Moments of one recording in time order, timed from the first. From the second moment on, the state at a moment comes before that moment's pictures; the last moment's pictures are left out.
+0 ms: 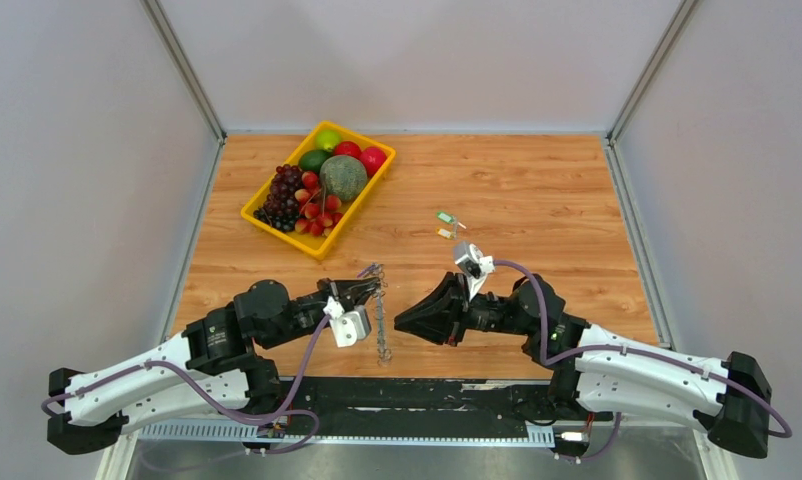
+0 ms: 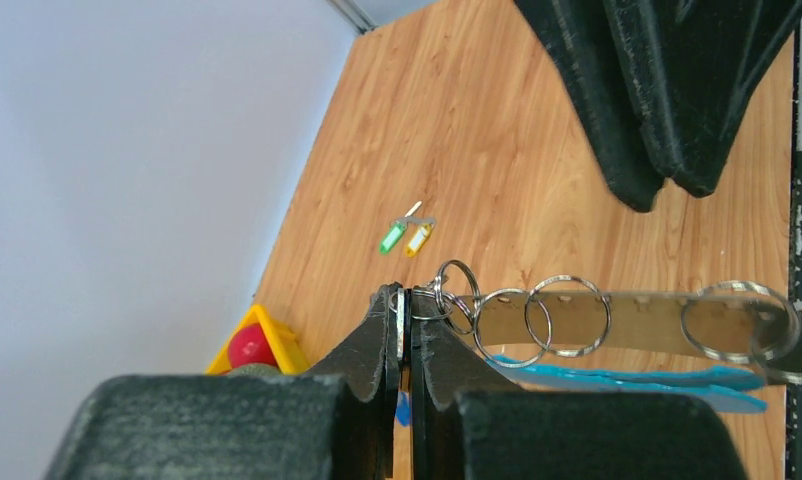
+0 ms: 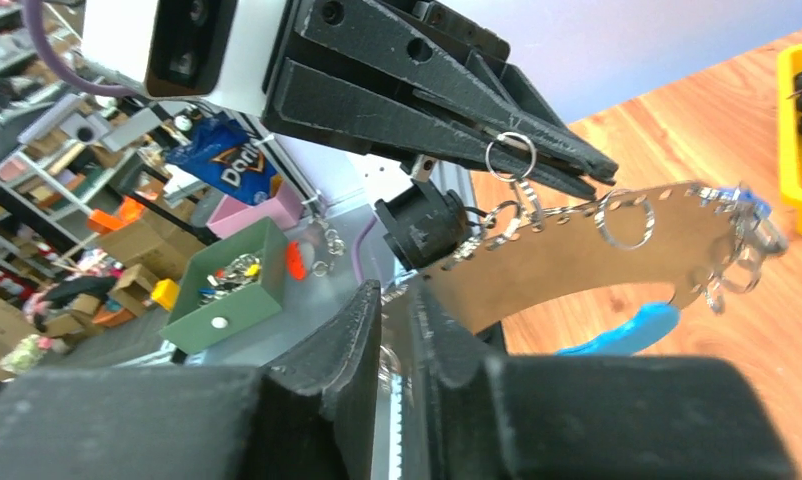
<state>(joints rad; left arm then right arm) -1.19 0.58 0.72 -0.27 -0.07 0.66 1.12 0.84 0.52 0.54 -0.39 0.56</state>
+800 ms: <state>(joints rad) -1.19 0.58 0.72 -0.27 0.02 0.67 1.12 0.91 0.69 0.27 -0.33 -0.01</state>
